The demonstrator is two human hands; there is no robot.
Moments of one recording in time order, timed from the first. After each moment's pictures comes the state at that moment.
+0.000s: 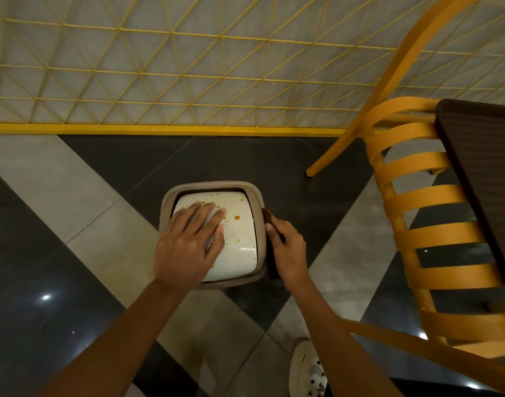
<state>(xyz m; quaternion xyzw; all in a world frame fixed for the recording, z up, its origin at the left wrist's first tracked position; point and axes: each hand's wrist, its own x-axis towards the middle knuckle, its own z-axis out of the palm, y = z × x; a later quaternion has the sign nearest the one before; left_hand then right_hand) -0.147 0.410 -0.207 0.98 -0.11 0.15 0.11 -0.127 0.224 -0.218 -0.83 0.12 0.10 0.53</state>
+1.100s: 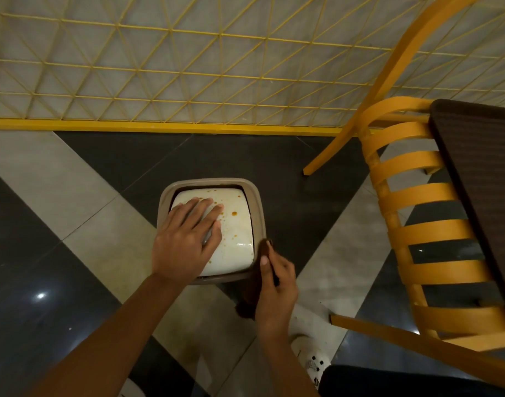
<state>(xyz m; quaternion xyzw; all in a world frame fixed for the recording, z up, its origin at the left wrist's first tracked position) -0.146 0.410 -0.201 0.98 -0.10 0.10 0.12 -0.207 0.254 -0.206 -0.73 0.28 -0.01 0.62</state>
